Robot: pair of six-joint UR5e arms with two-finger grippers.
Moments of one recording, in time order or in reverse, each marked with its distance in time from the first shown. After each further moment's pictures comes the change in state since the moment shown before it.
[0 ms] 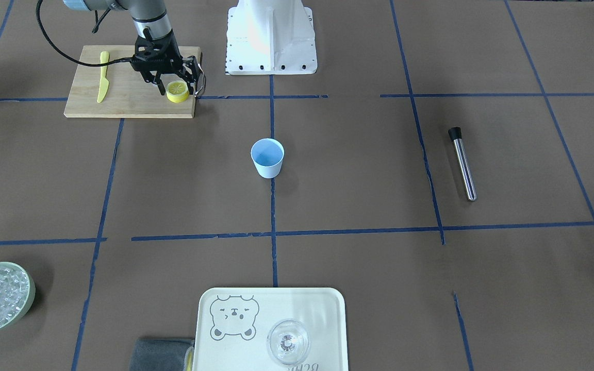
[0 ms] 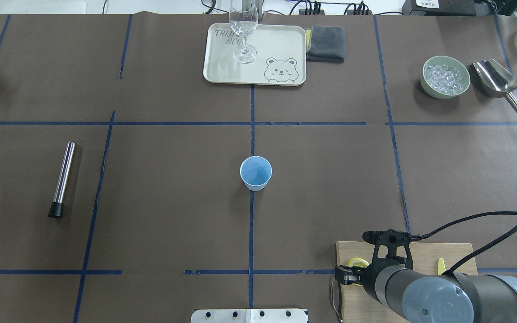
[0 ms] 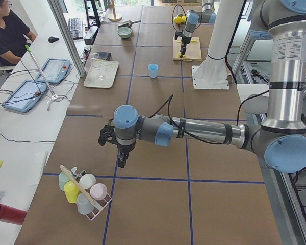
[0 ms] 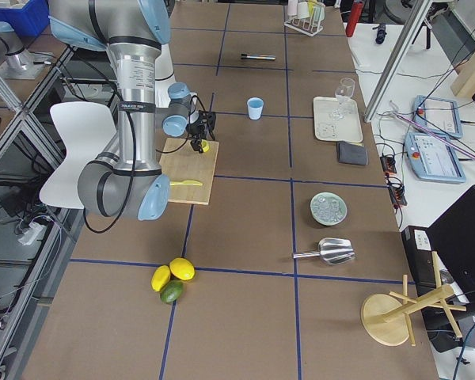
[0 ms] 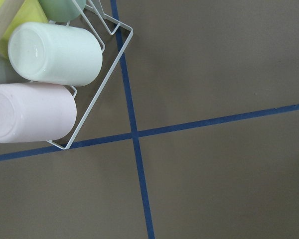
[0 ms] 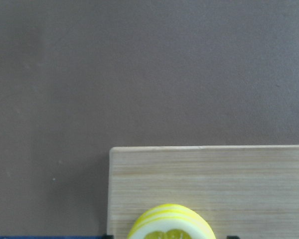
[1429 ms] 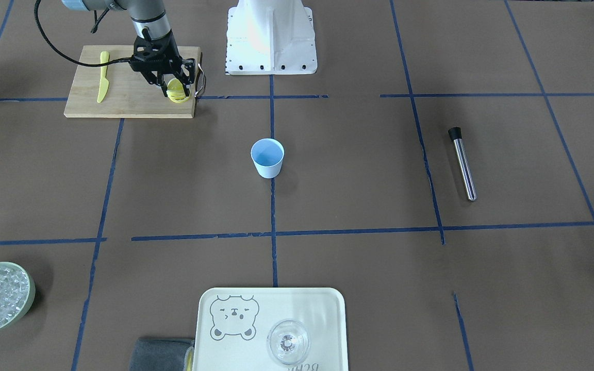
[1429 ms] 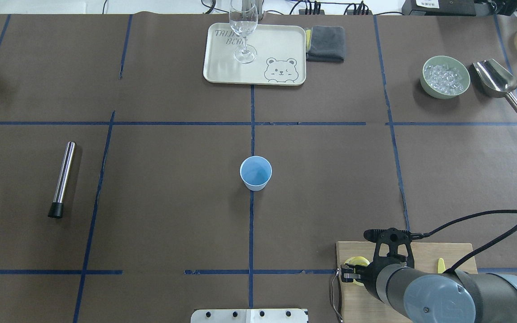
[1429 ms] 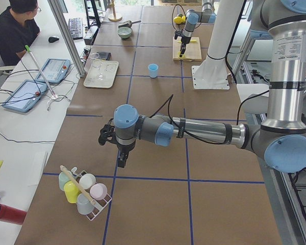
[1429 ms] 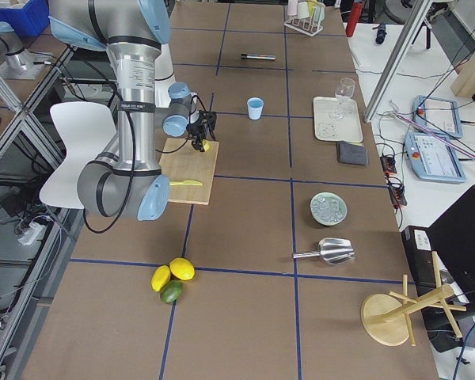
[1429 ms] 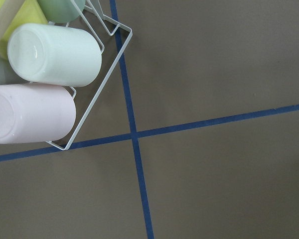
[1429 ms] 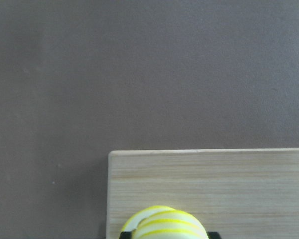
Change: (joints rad) left arm 0.000 0.000 -0.004 0.000 0.000 -0.001; right arm 0.006 -0.002 0.005 0.000 0.004 0.000
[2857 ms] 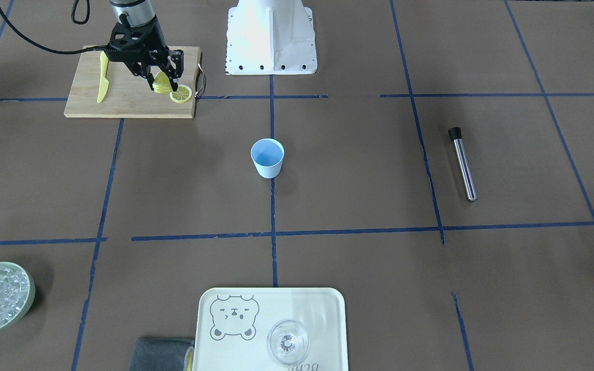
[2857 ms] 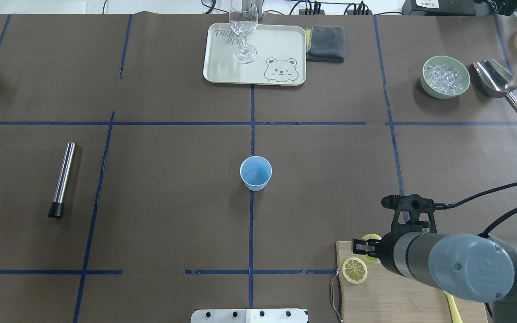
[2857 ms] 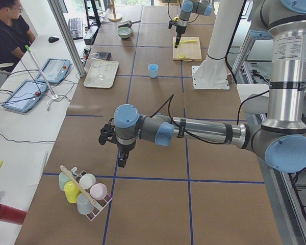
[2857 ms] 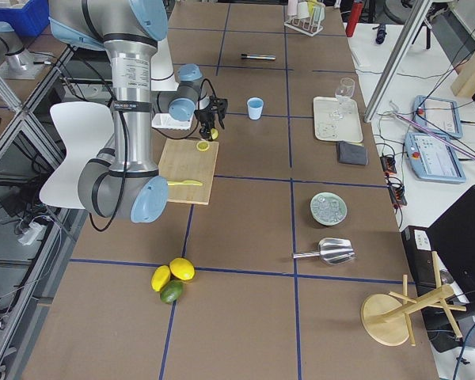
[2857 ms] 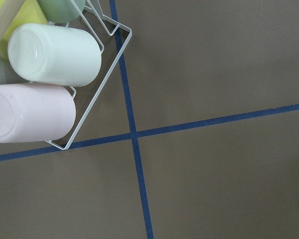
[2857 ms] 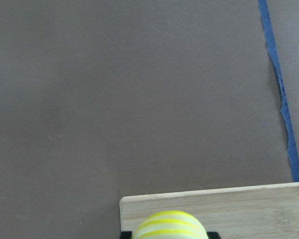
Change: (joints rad) left arm -0.001 0.002 -0.004 0.000 -0.001 -0.001; right arm 0.185 0.031 0.163 -0.192 0.162 -0.022
